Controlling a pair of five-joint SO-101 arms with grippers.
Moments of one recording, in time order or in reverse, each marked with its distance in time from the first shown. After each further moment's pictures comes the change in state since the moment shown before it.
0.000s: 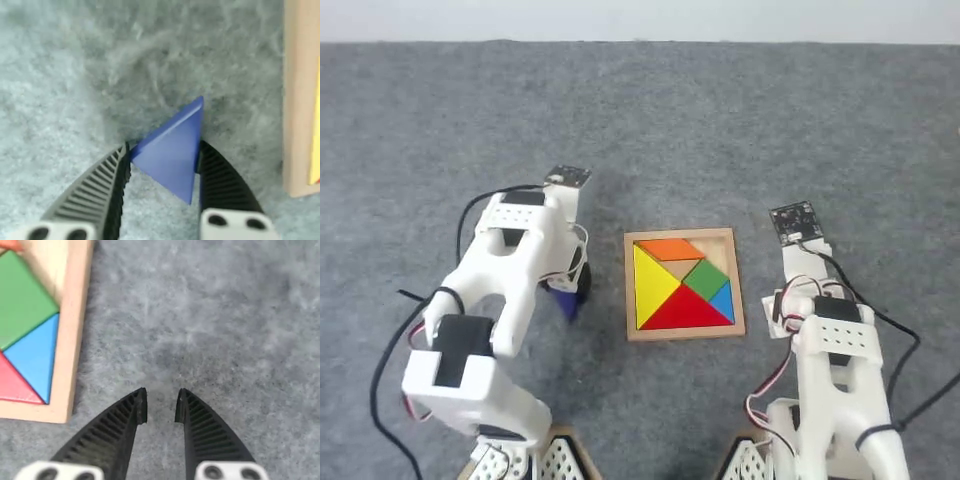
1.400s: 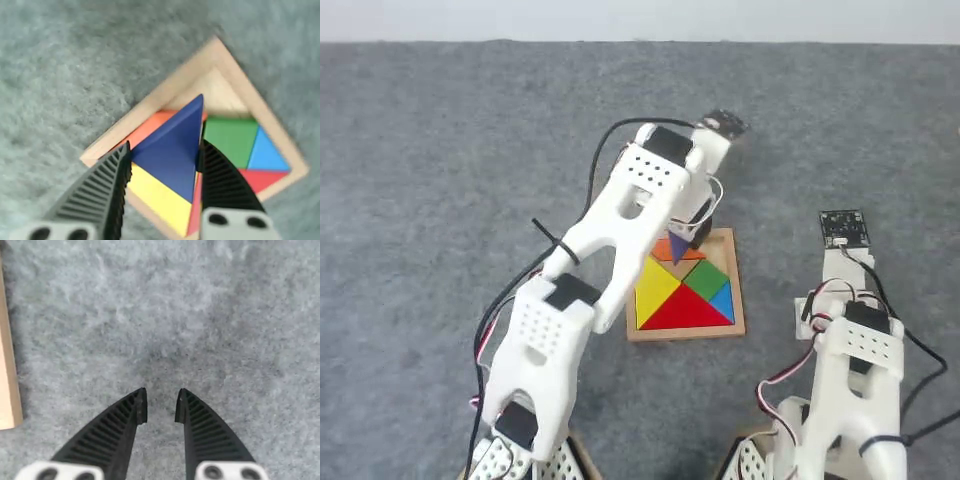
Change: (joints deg) left arm 26.4 33.1 -64.3 22.8 8.7; right arm 11.5 -0.6 0.0 0.5 -0.4
